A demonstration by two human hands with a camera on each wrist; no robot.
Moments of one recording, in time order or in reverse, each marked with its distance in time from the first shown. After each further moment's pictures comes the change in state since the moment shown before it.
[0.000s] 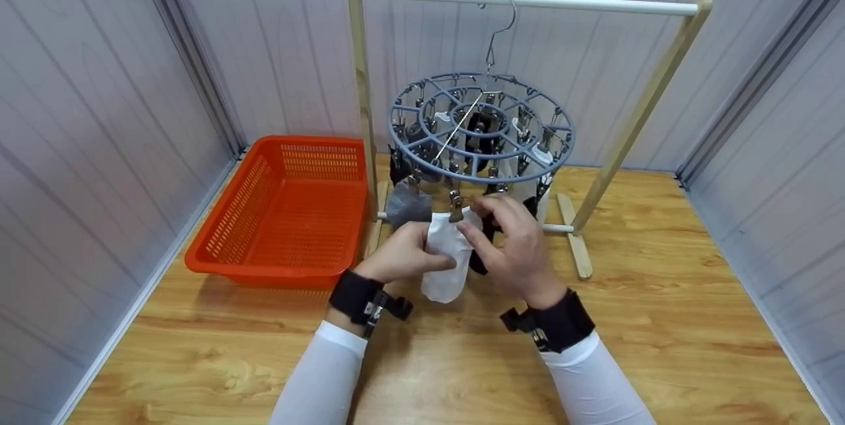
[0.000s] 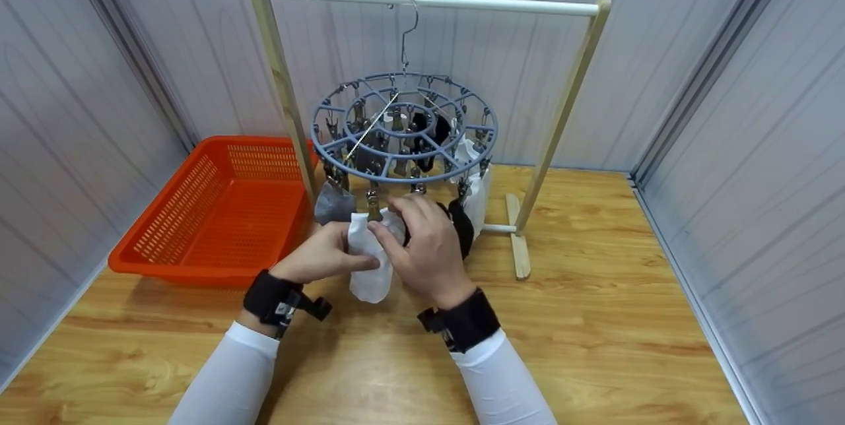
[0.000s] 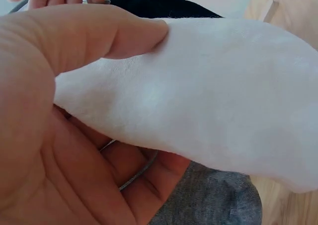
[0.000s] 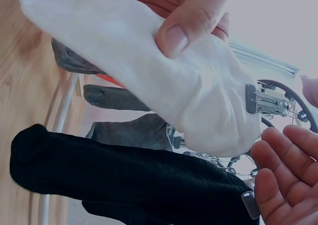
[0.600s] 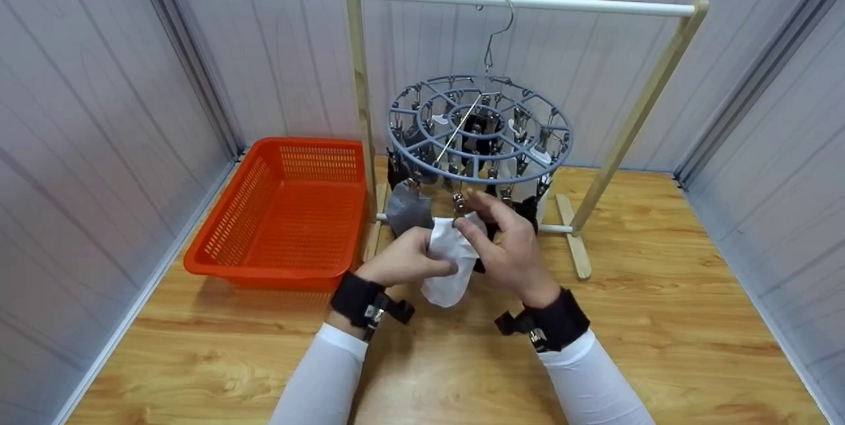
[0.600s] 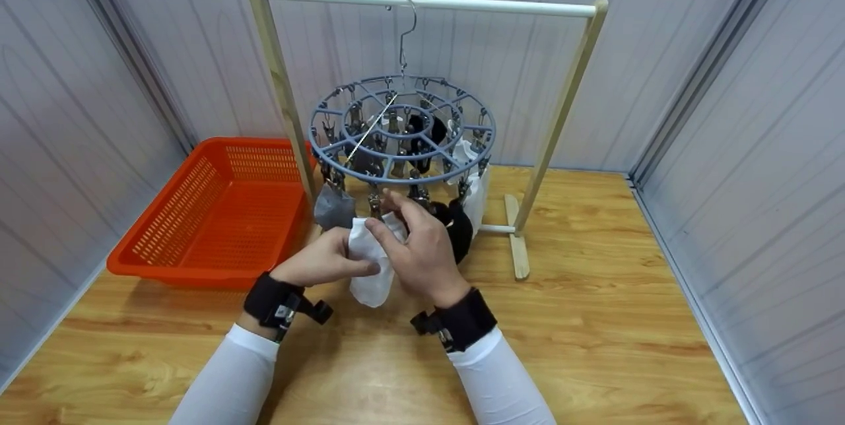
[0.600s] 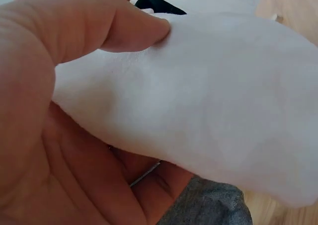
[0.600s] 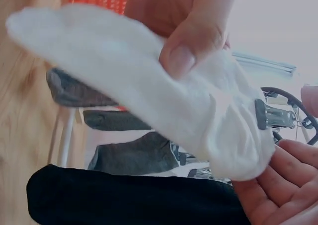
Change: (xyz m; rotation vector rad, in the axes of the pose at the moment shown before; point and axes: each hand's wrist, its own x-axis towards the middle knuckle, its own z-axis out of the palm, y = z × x) left_hand -0.003 0.004 0.003 0.008 -0.059 -0.027; right_hand 0.001 -0.005 0.005 0.250 -0.072 0.229
